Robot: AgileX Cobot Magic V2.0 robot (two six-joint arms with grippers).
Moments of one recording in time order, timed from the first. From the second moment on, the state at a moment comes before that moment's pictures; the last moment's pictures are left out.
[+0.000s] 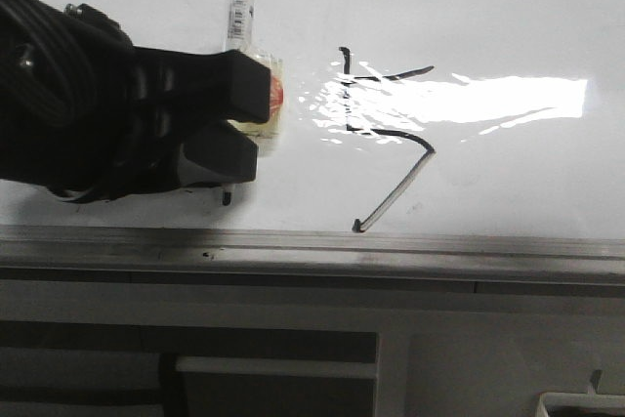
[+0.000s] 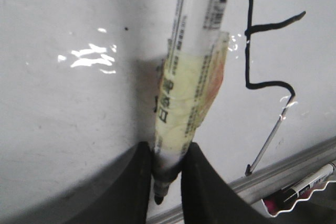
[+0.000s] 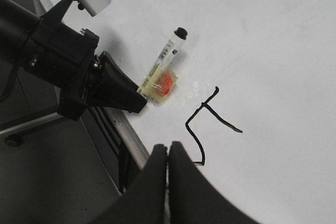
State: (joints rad) left arm -0.93 1.34 -0.54 -0.73 -0.28 0.20; right arm 0.63 0.68 -0.73 0.26 0.53 -0.50
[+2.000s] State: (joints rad) left arm -0.93 1.37 -0.56 -0.76 -0.30 0.20; right arm 0.63 0.68 -0.73 0.27 0.53 -0.50
